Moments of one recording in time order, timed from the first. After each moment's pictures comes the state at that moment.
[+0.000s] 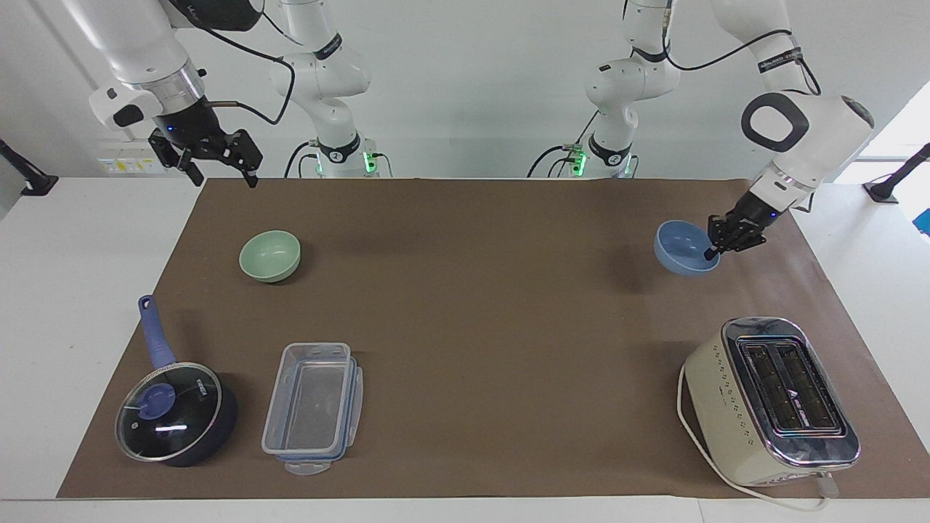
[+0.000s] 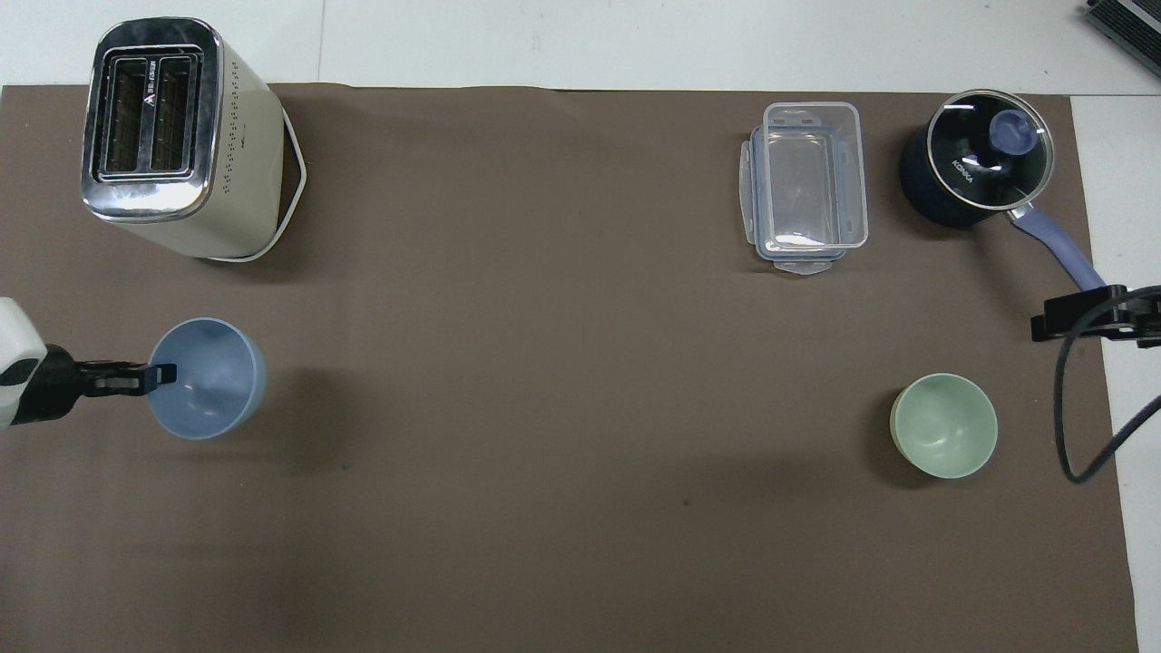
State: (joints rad) left arm 0.14 -0.15 0.01 -2.29 -0.39 2.19 0.51; right arm 0.07 -0.08 -0.14 -1.64 0.01 1.55 0.01
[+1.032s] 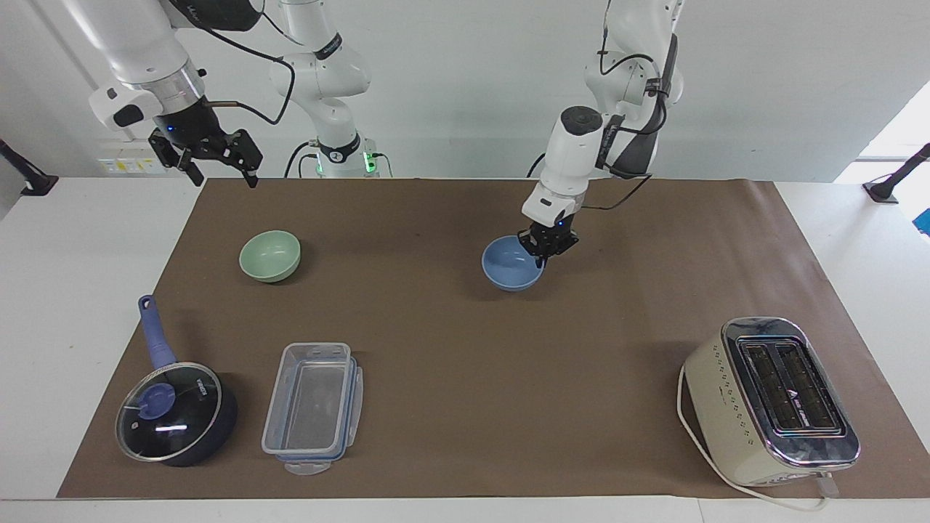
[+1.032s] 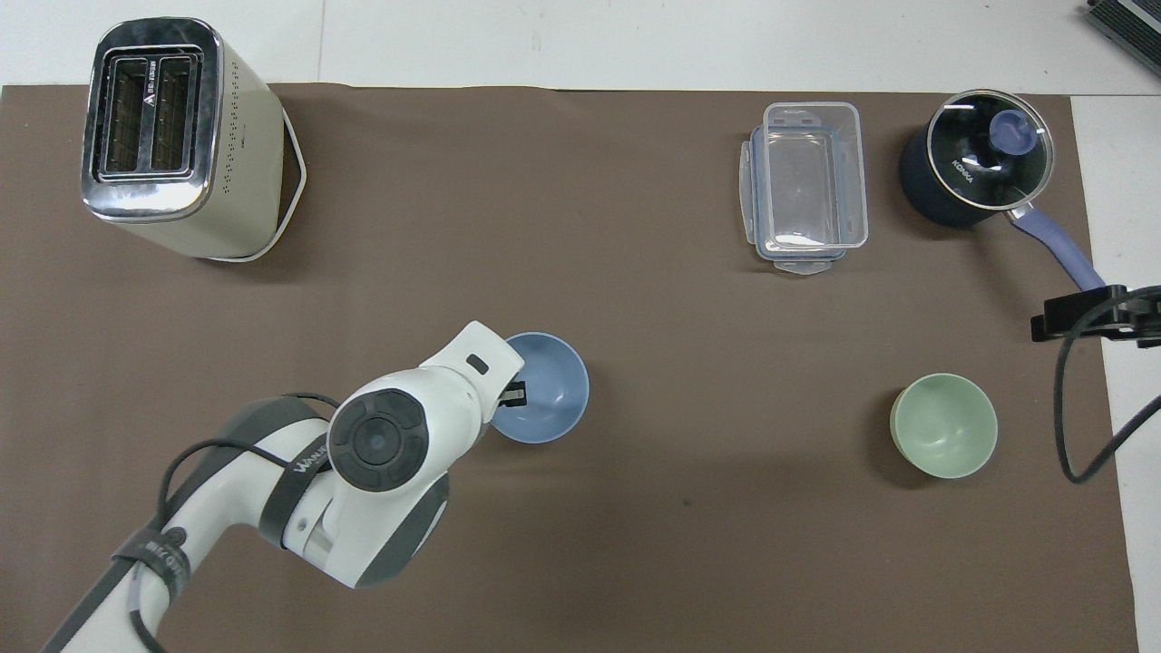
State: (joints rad) left arm -0.63 0.06 -0.01 -2.24 0.01 2.50 -0.64; right arm 0.07 -0.08 -0.14 -1.64 0.01 1.55 0.01
